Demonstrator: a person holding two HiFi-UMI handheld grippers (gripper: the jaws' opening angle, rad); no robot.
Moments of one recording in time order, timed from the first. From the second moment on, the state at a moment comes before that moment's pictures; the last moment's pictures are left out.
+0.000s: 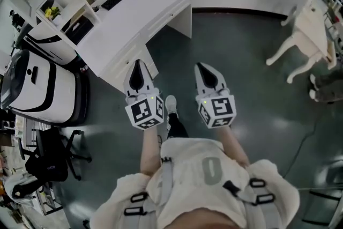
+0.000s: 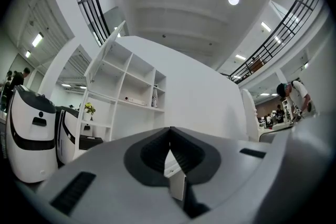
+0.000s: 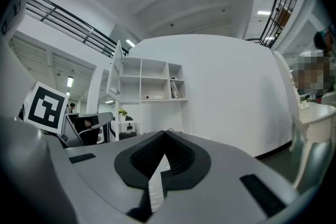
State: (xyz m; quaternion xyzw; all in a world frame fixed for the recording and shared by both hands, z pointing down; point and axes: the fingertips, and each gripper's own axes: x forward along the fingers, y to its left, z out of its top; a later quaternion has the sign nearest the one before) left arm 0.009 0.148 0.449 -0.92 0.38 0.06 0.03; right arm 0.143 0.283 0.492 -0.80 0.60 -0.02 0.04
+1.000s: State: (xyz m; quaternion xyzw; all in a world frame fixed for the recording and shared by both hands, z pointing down) left arm 0.137 -0.167 0.374 -0.93 0.36 0.09 0.06; right arm 0.273 -0.055 0.420 -0.81 0.58 0.00 0.09
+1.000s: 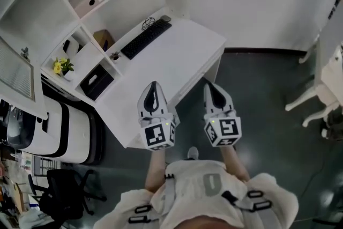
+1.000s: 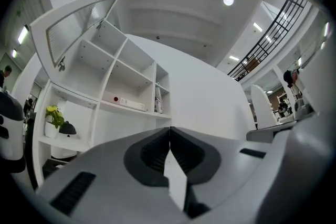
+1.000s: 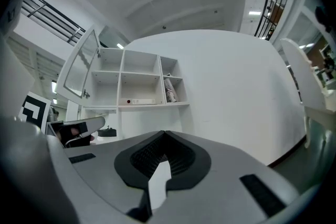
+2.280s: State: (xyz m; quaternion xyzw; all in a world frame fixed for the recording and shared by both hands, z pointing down) left arm 0.117 -0.245 0.375 -0.83 0.54 0.08 0.06; right arm 0.268 -0.207 0.395 -0.65 0.76 0.02 0.07
